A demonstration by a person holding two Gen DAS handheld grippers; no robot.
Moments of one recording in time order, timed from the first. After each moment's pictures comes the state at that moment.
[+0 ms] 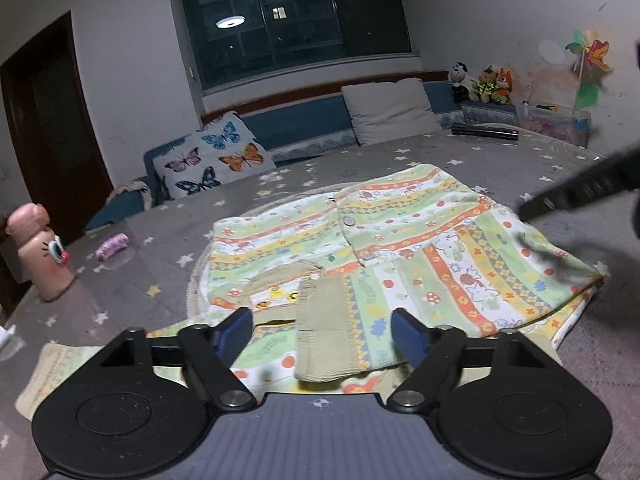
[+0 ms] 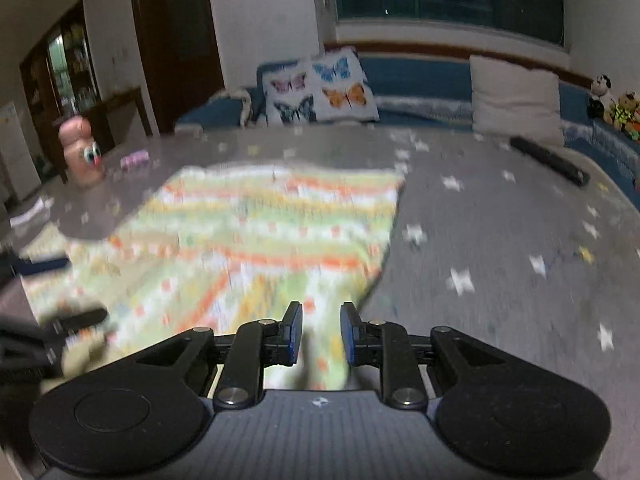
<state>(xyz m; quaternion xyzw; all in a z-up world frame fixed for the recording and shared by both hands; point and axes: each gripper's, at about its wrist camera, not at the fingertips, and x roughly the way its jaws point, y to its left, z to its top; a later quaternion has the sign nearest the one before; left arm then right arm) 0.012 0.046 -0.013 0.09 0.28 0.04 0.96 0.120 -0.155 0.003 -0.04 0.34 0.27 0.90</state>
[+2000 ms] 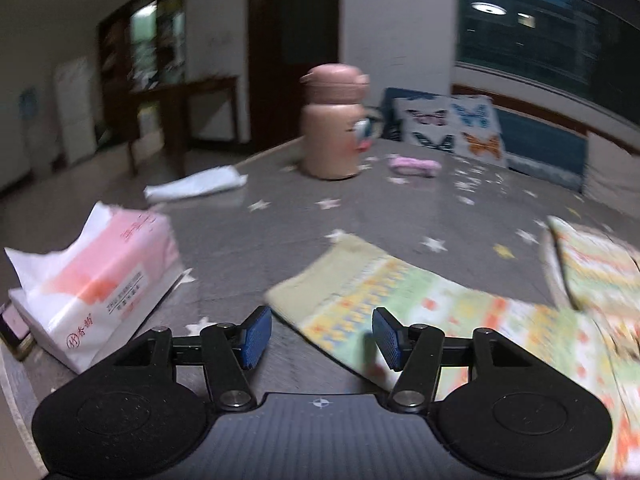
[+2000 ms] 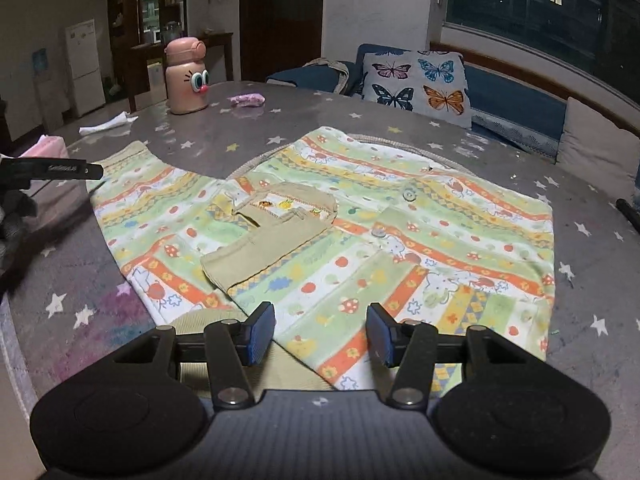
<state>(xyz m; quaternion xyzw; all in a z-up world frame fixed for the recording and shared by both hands) -0.054 0.281 -0.016 -0.13 0.27 0.36 0.88 0.059 -0.045 -0.011 -0.16 0.33 0.36 0.86</state>
